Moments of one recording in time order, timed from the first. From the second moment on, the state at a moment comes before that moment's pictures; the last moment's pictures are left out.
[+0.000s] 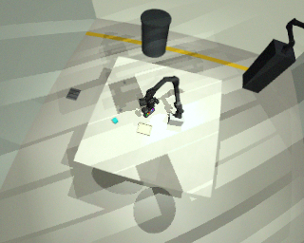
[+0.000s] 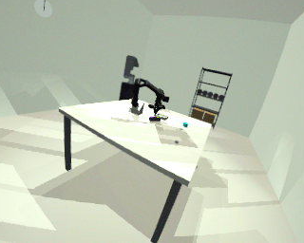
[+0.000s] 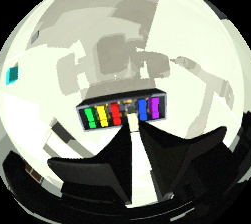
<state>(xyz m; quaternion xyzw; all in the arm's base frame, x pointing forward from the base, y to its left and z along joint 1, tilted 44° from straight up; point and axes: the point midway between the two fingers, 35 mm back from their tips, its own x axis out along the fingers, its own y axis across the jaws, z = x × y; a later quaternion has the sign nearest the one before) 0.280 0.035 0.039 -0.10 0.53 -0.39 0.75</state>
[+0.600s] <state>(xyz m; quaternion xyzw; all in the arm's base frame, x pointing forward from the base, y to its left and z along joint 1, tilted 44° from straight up) 0.278 0.050 0.053 -0.09 0.53 -0.39 0.75</state>
